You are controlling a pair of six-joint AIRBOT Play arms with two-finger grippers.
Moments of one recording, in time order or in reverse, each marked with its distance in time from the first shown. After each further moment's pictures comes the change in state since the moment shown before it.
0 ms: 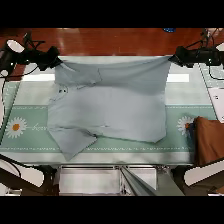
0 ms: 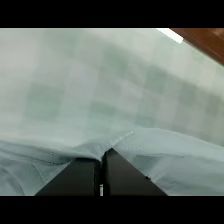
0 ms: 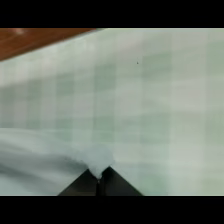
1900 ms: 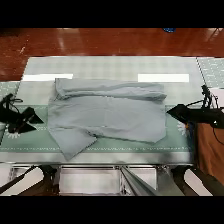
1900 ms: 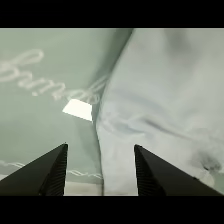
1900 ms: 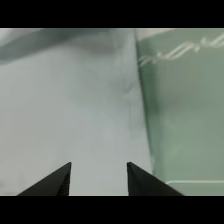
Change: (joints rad) left arm 0.415 0.638 -0.919 0.209 -0.409 0.130; right arm -0.134 0.824 -1.142 0.017 -0.053 -0.054
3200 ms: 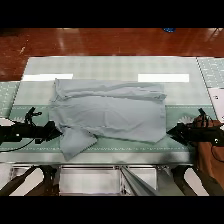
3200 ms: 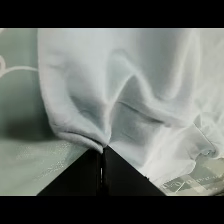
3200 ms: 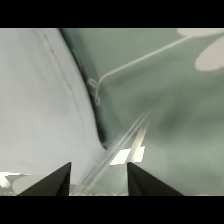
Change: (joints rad) left arm -0.100 0.099 -0.385 -0.280 0.250 0.227; right arm -0.136 0.080 -0.183 -0.146 0.193 0.132
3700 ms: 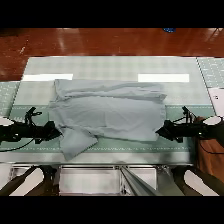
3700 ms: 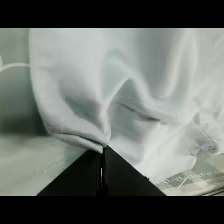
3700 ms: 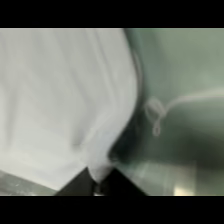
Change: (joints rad) left arm 0.000 0.000 0.027 -0.001 -0.029 0.010; right arm 0.214 -0.223 0.031 0.175 -0.160 -0.044
